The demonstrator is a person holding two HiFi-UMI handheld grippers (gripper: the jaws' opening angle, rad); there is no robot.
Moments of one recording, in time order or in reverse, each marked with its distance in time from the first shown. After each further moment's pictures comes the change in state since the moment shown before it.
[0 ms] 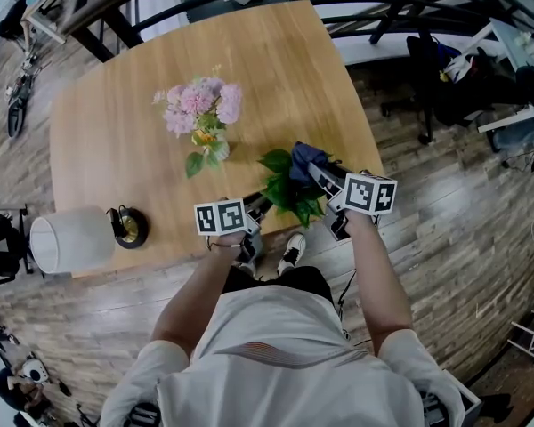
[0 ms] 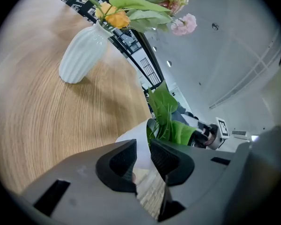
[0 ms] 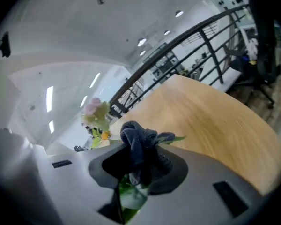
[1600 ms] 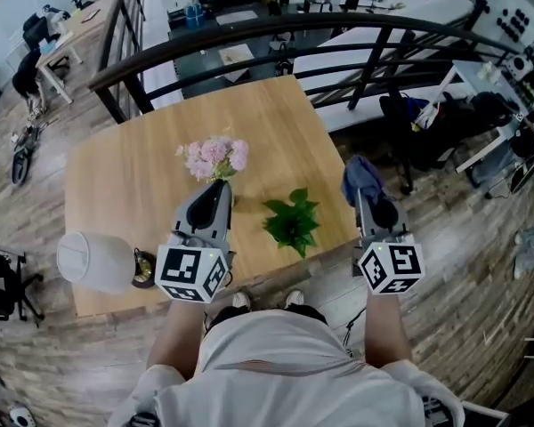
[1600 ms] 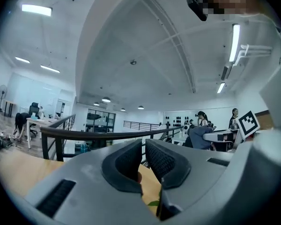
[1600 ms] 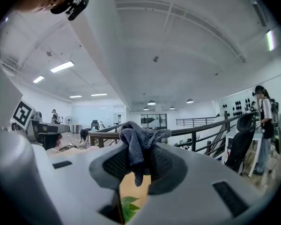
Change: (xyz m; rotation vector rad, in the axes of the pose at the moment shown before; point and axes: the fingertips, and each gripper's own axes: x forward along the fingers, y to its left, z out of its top) left arm -0.214 -0.226 0.155 0.960 -0.680 0.173; right arm -0.204 0.153 0.108 -0.656 -0.645 -0.415
